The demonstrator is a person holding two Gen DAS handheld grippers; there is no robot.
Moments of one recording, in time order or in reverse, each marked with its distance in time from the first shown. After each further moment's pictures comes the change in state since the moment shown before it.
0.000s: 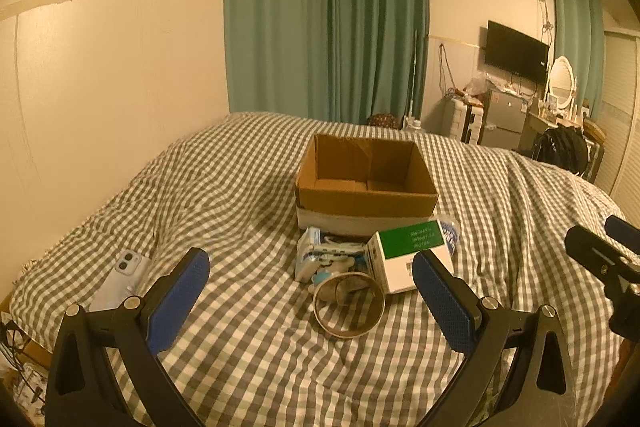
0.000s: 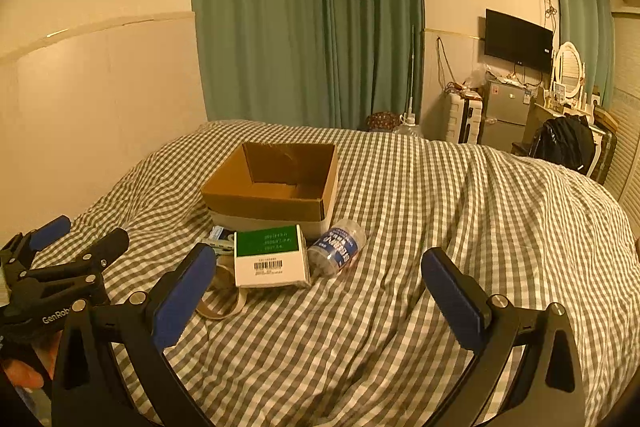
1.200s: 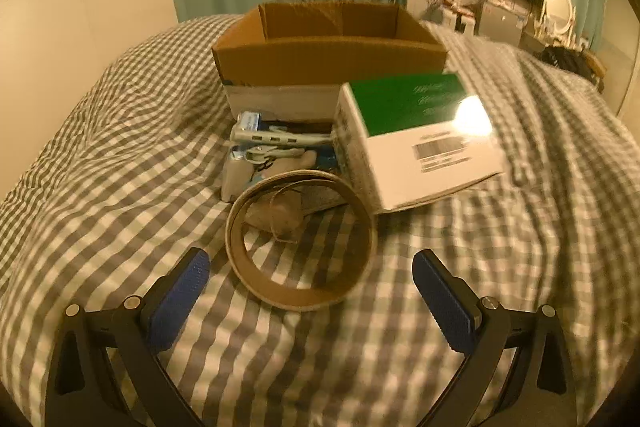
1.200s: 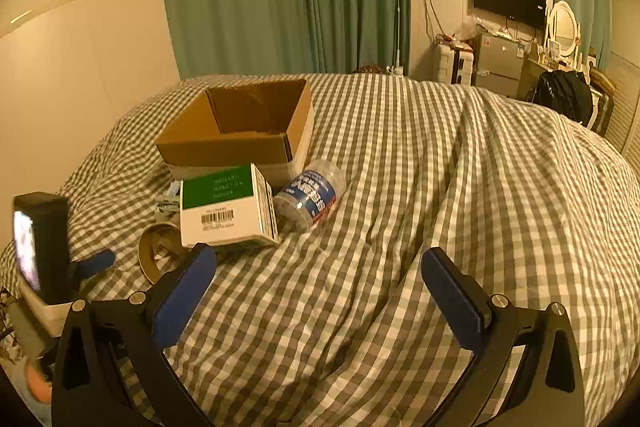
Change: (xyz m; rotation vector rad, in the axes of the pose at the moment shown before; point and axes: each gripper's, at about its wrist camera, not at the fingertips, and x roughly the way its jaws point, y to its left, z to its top) left arm 0.146 -0.054 -0.072 0.100 0.294 -0.028; right arm 0.069 -0.035 -0.042 0.061 0.157 -0.035
